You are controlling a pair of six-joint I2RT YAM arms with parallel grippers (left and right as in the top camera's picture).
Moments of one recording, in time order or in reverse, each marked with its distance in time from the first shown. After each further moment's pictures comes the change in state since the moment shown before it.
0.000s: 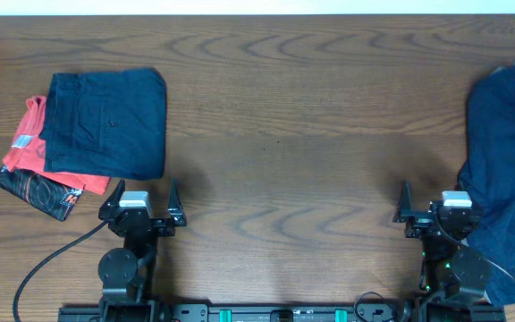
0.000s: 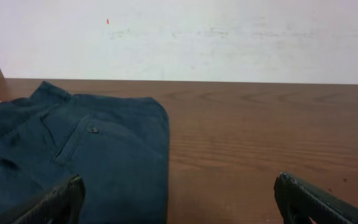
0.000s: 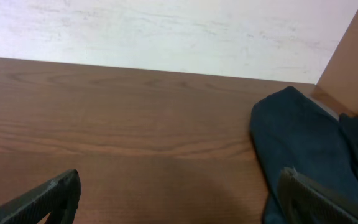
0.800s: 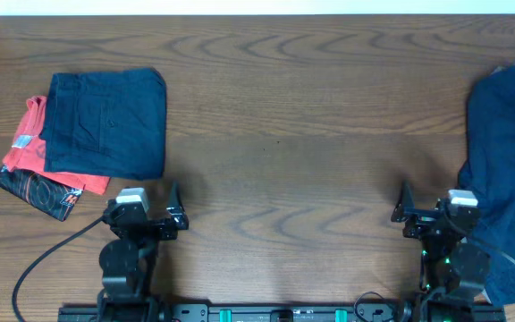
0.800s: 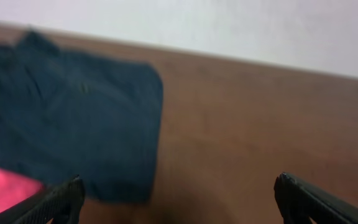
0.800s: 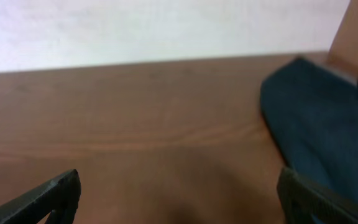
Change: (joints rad) left arm 0.000 0.098 0.066 -0.144 0.019 -0.146; right arm 0.000 0.066 0.022 -0.046 0.010 0.151
